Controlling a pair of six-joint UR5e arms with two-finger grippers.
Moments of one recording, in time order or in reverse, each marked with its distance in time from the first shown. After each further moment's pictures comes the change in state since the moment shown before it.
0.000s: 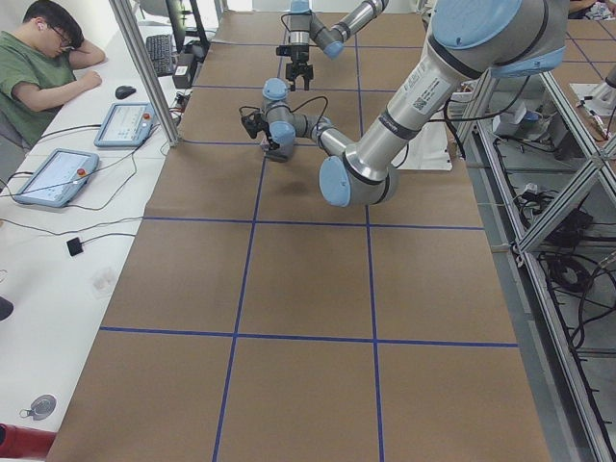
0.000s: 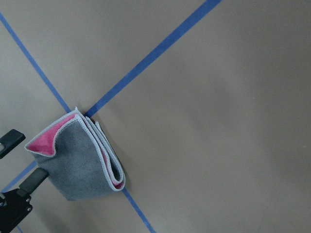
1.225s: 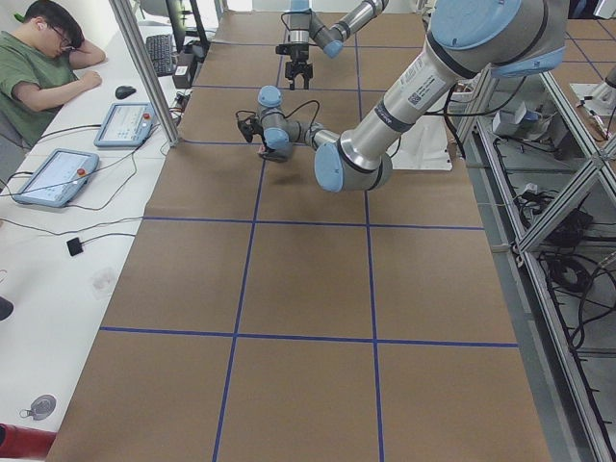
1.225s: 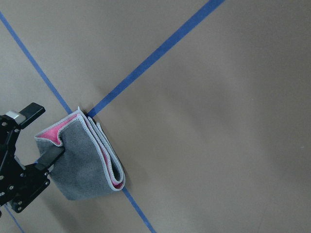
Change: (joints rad) left arm 0.004 -0.086 0.222 -0.152 0.002 0.001; right arm 0.005 -0.002 0.003 0.000 0.001 0.000
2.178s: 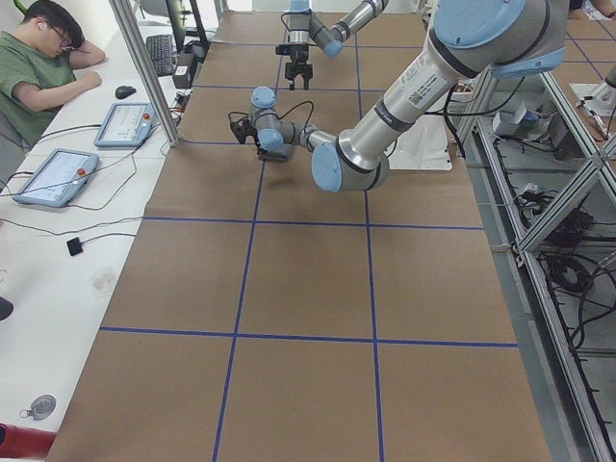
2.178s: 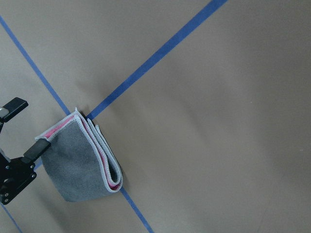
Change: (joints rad) left arm -0.037 0.001 0.016 -0.002 0.002 0.003; right arm -0.001 0.001 -0.004 0.000 0.000 0.000
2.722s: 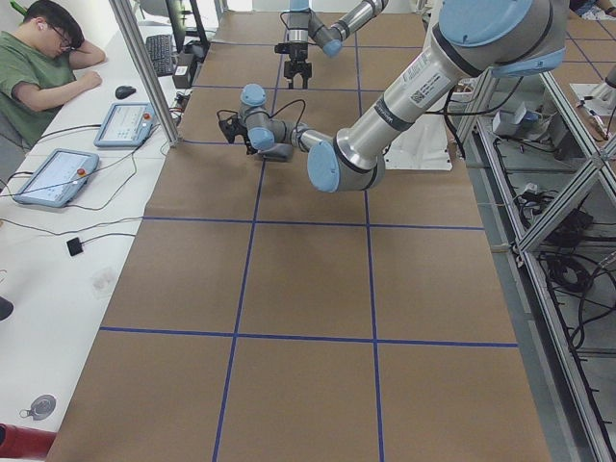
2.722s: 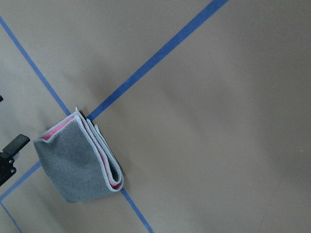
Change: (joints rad) left arm -0.090 0.000 -0.012 0.017 -0.060 0.057; right arm 0.027 -0.003 0.005 -0.004 -0.002 -0.002
